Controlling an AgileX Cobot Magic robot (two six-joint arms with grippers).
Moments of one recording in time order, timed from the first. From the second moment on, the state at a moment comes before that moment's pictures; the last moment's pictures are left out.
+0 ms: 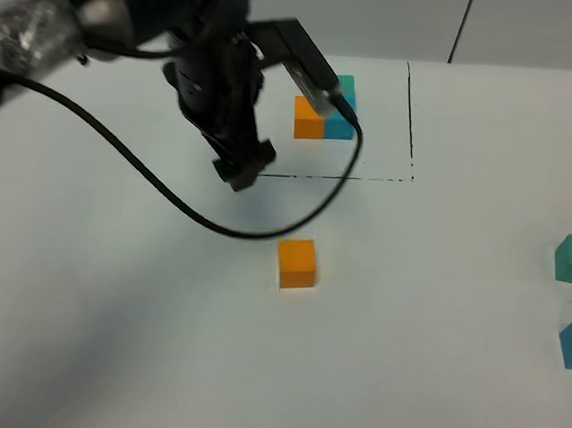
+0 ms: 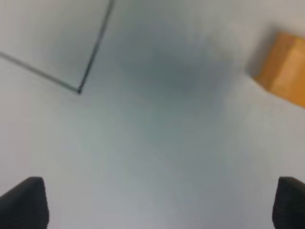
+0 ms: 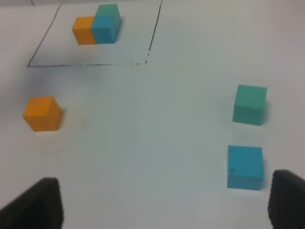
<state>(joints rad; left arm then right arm) -0.51 2.04 -1.81 0.03 1.18 0.41 -0.03 0.00 -0.50 0.19 1.05 -0.02</state>
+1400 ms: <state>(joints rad) -0.21 0.29 -0.58 0.07 1.03 -0.15 -0.03 0.00 -0.50 0.19 1.05 -0.02</state>
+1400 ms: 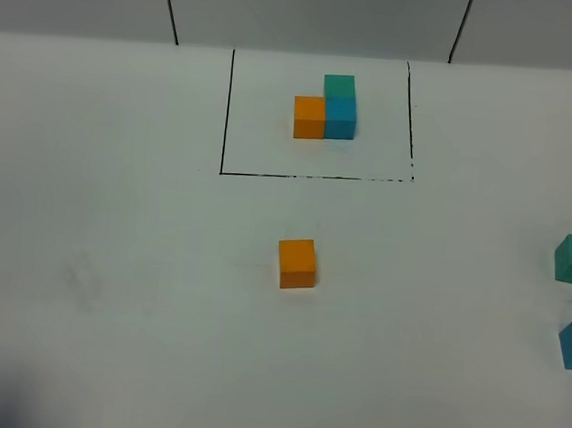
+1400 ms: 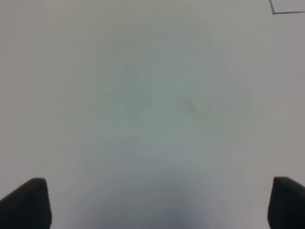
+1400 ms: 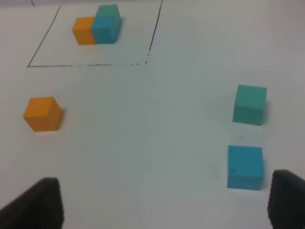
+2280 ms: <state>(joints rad) -0.16 0.00 -0.50 -0.06 1.06 0.02 -0.03 0.00 -0.50 0.19 1.05 -0.02</state>
